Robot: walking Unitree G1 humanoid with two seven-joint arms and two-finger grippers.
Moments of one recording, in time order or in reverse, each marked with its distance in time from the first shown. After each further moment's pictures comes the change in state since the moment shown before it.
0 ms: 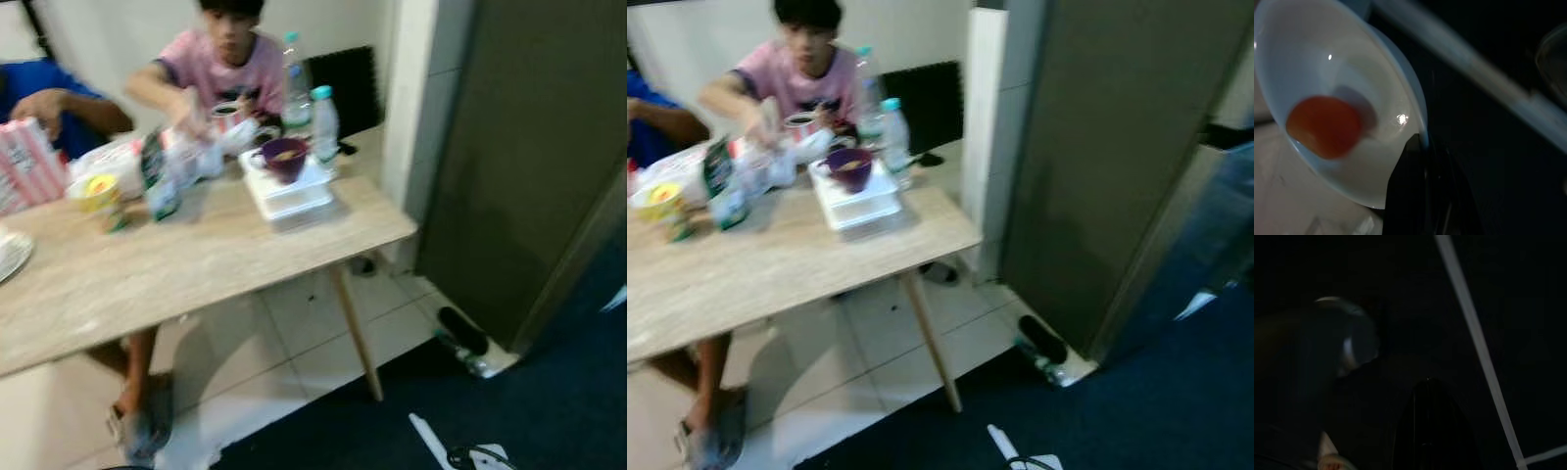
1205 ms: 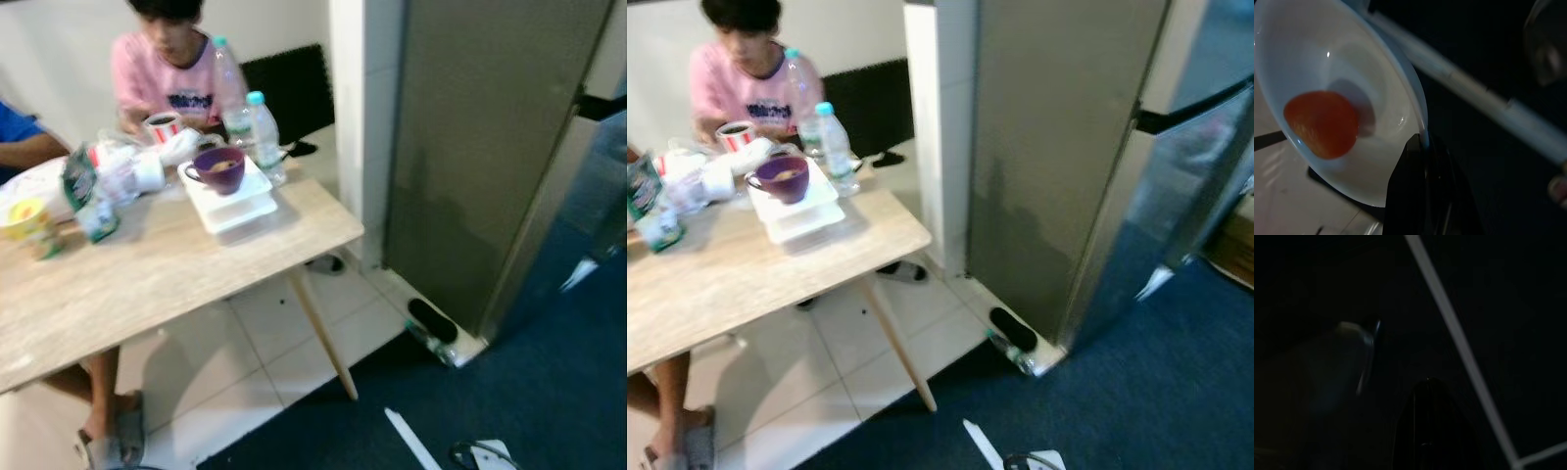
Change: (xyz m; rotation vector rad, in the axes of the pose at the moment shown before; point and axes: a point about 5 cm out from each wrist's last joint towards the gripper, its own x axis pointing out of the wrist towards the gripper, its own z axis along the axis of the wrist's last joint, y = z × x) left arm -0.001 -0.010 -0.010 -0.034 0.042 -0.038; right arm 0.000 0.003 0.006 0.007 -0.040 0.013
